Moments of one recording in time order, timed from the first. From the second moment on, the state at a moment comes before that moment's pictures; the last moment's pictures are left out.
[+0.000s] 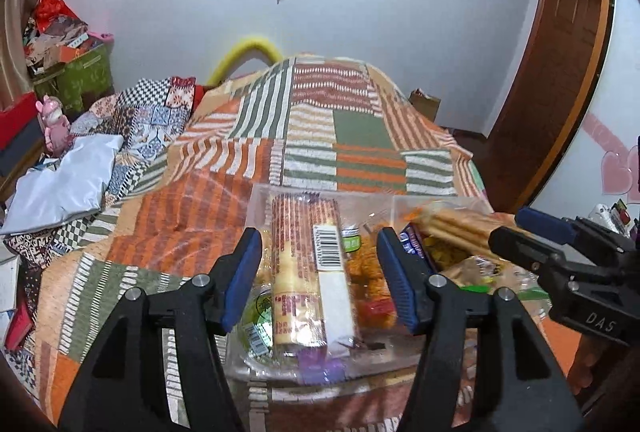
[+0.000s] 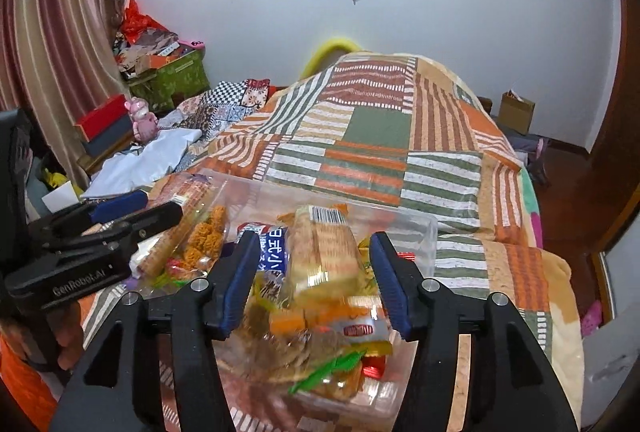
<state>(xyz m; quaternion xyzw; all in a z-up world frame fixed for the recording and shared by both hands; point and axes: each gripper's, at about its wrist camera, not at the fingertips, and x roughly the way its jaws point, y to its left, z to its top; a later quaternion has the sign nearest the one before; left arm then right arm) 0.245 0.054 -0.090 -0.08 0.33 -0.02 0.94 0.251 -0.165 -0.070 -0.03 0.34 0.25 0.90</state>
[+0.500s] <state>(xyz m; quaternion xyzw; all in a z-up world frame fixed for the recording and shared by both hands) 0.157 0.033 -0.014 -0.06 0.24 -0.04 0.97 0.184 -0.200 -0.013 -0.01 0.27 0.27 0.92</state>
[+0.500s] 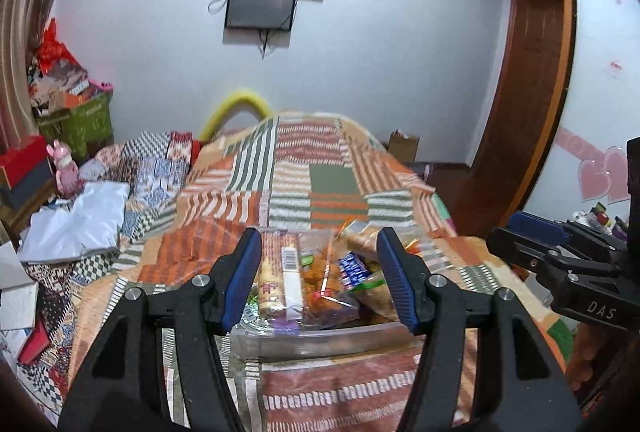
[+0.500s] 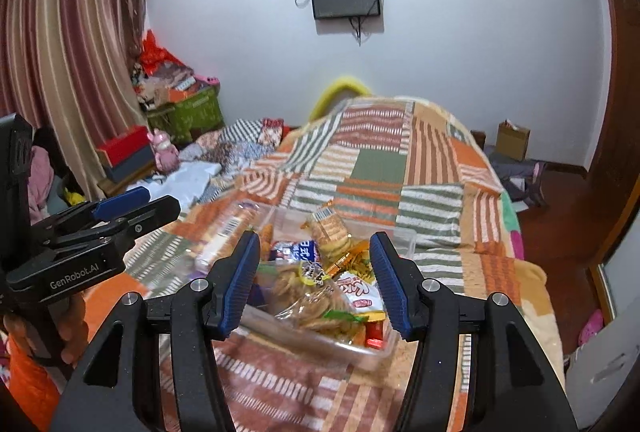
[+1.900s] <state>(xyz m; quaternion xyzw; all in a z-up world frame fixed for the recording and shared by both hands) 0.070 0.006 0.024 -0.03 0.17 -0.04 0.98 0.113 -0.228 0.016 0.03 0.19 0.26 0.95</state>
